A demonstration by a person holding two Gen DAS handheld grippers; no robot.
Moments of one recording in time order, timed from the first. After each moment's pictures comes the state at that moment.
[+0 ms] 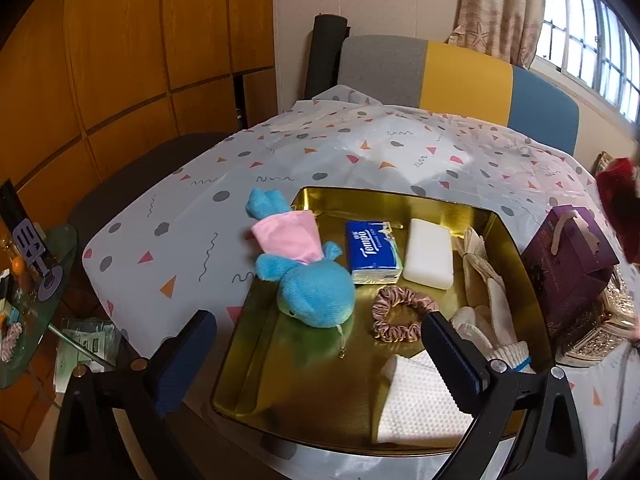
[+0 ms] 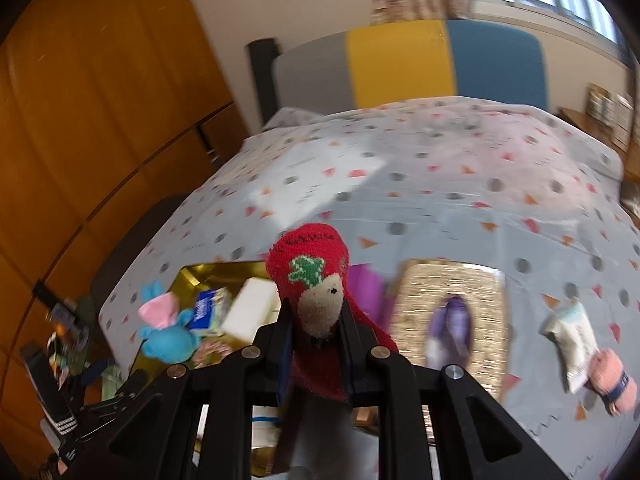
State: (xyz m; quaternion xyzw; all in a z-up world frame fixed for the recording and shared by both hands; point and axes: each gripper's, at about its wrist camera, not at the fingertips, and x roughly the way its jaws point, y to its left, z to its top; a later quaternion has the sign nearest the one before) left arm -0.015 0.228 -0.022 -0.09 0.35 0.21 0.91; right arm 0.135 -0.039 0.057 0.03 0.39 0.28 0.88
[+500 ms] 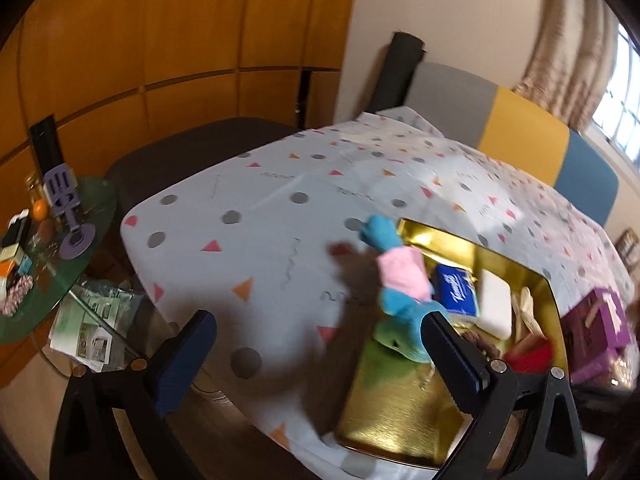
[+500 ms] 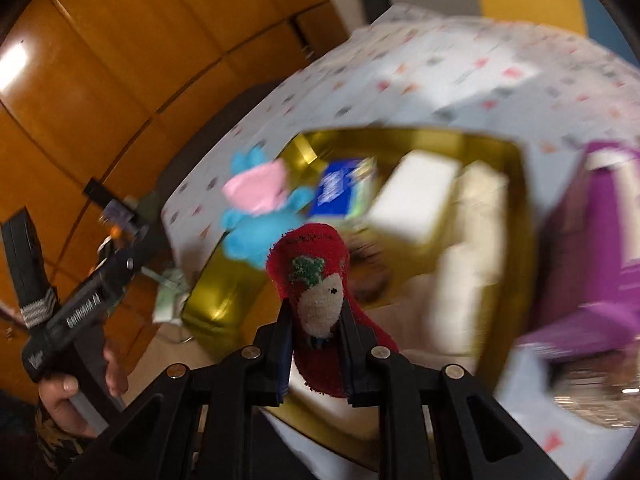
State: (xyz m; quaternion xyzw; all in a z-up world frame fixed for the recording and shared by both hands) left arm -0.057 0.324 -0.015 -0.18 0.32 0.28 0.89; right arm 0.094 0.102 -0.039 -0.01 0.51 0.43 0.75
